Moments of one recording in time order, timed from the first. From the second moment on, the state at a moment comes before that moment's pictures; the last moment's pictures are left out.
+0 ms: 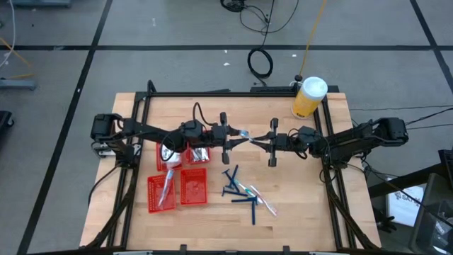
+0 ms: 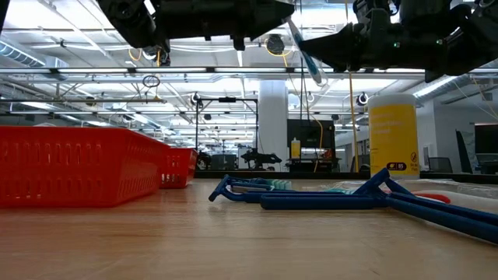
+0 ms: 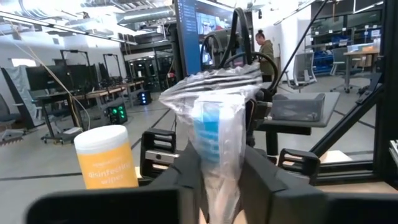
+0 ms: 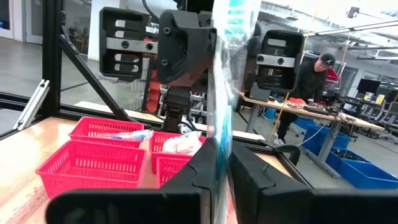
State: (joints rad) left arm 0.05 1.69 0.93 0.93 0.03 0.15; right arm -0.07 1.28 0.34 1.08 -0.03 -0.22
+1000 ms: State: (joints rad) left arm -0.26 1.03 0.93 -0.35 -0.55 -0.49; right arm -0.07 1.27 0.34 1.02 -0.03 -0.14
